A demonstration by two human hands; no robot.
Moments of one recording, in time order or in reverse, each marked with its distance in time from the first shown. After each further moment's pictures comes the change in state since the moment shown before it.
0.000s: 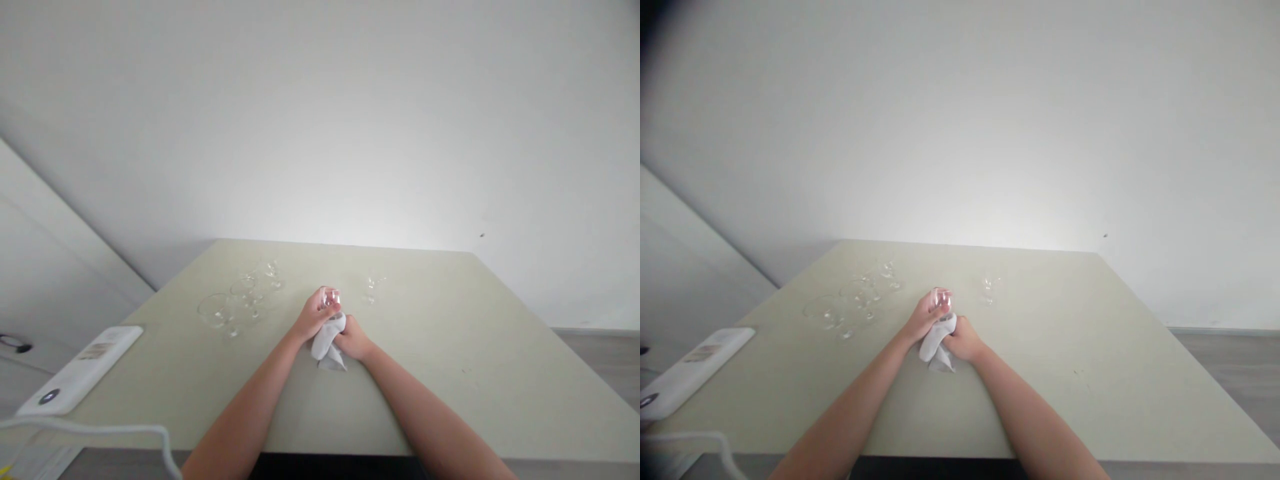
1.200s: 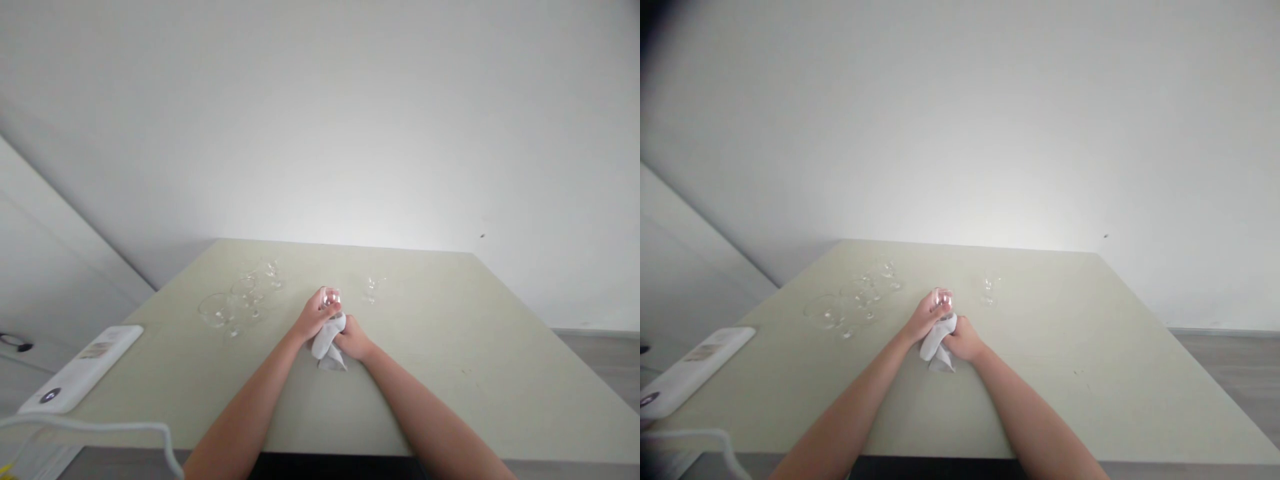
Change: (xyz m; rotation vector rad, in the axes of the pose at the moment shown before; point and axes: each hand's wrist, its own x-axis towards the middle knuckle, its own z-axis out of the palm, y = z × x) left_hand 0.001 -0.006 -0.001 0.058 0.000 0.009; right_hand 0.000 0.001 0.001 0.036 0.009 0.009
